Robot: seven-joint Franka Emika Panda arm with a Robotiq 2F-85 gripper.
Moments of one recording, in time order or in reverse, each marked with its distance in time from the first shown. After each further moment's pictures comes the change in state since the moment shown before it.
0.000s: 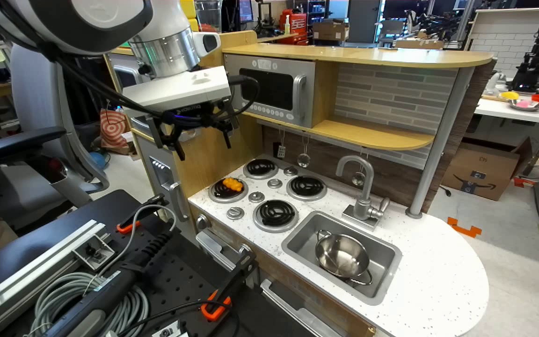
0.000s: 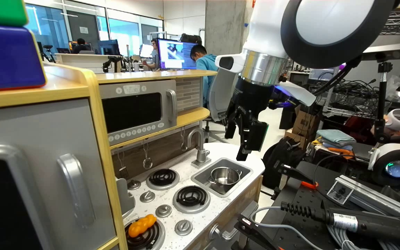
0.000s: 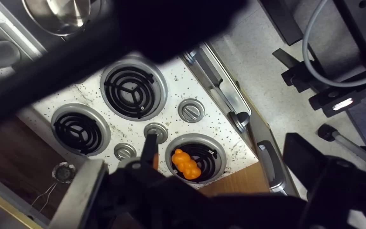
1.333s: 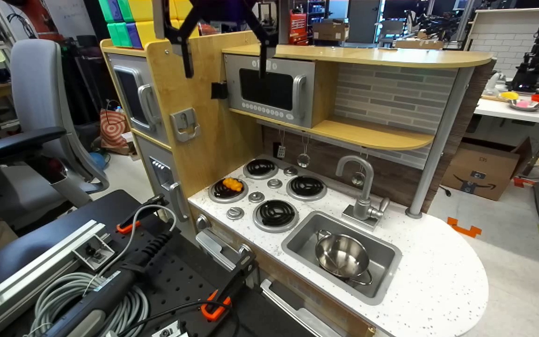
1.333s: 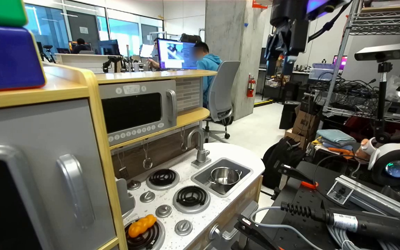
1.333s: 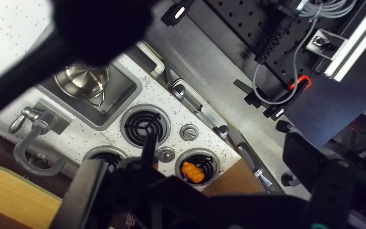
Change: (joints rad) arm -0.100 -0.316 -0.211 0.266 0.018 -0.802 -0.168
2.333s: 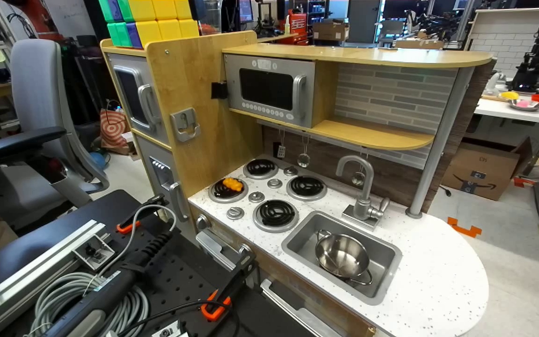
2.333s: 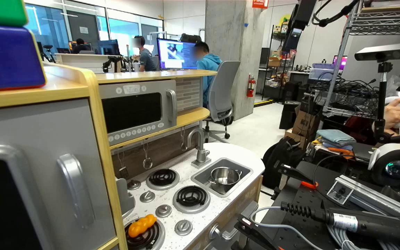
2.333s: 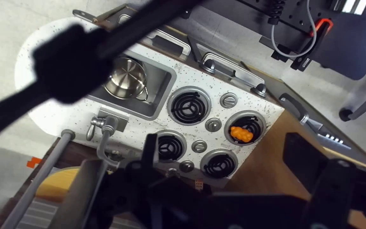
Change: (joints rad) arm -0.065 -0.171 -0.037 -0.002 -0.012 -0.025 0.252
